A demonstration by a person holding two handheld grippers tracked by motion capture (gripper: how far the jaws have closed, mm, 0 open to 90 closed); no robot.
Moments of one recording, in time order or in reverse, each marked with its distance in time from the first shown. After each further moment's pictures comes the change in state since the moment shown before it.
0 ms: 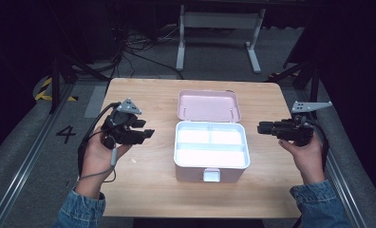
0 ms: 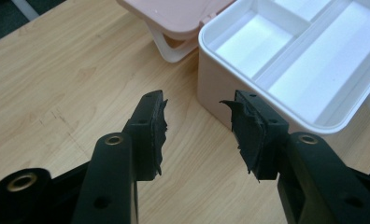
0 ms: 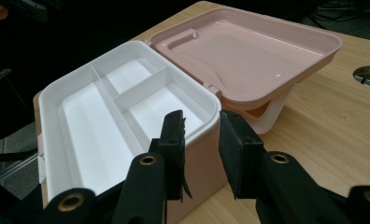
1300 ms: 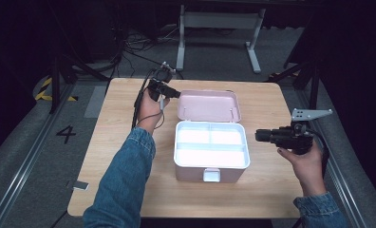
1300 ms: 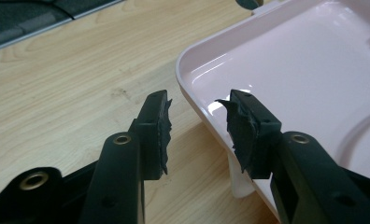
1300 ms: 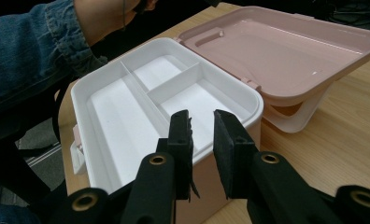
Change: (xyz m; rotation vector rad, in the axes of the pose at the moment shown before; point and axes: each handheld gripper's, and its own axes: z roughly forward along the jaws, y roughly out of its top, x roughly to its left) left arm 0.090 0.113 0.145 0.033 0.034 -0.220; right arm 0.026 -0.007 0.000 -0.016 0.049 -0.015
